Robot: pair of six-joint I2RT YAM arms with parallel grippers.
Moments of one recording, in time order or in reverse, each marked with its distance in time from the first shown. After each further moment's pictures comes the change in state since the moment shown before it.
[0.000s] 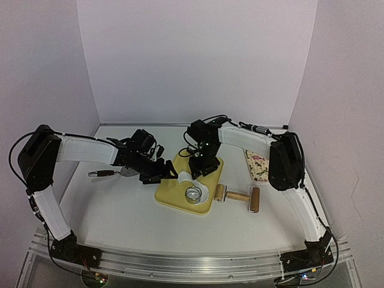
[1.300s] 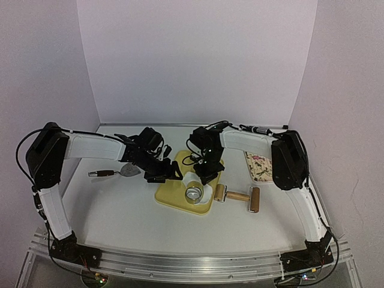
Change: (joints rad) left arm -0.030 0.082 0.121 -0.097 0.012 0.074; right arm 0.000 -0.070 -0.172 0.031 0.042 -0.052
